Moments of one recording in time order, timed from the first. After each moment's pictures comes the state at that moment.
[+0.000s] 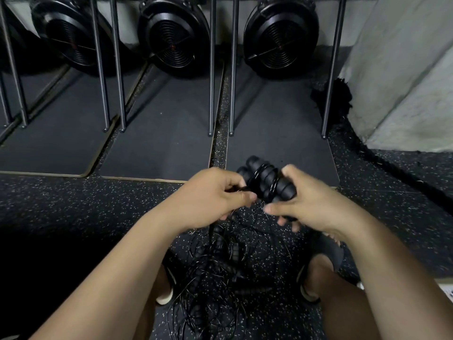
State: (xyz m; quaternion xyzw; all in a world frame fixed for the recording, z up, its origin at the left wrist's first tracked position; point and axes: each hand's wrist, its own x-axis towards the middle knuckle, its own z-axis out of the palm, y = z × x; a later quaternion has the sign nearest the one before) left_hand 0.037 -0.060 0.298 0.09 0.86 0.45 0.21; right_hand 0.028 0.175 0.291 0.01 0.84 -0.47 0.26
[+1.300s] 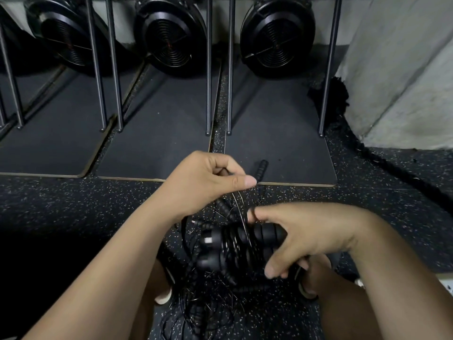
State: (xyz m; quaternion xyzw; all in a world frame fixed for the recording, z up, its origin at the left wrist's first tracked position) left_hand 0.029 -0.065 0.304 0.09 0.82 0.55 0.12; right_hand 0.044 0.172 0.317 -0.17 0.72 -0.40 0.54
